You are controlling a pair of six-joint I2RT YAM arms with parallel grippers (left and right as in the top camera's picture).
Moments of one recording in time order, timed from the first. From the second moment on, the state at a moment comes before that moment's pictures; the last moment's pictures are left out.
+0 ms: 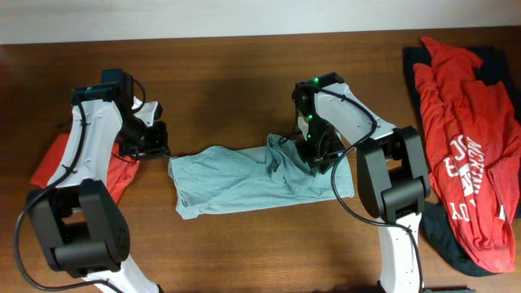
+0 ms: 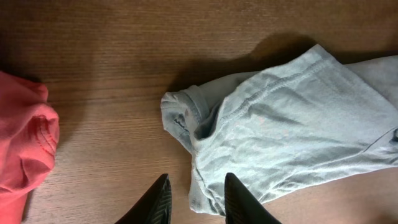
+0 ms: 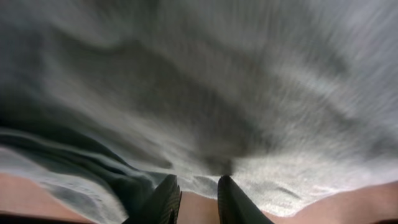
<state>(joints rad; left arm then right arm) 0.10 1.91 1.54 -1.21 0.22 0.04 0.34 2.26 1.76 -1.45 -0.09 0.10</state>
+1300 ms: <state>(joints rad) 0.10 1.91 1.54 -1.26 0.22 0.04 0.48 2.25 1.98 -1.51 -0.36 -0.28</state>
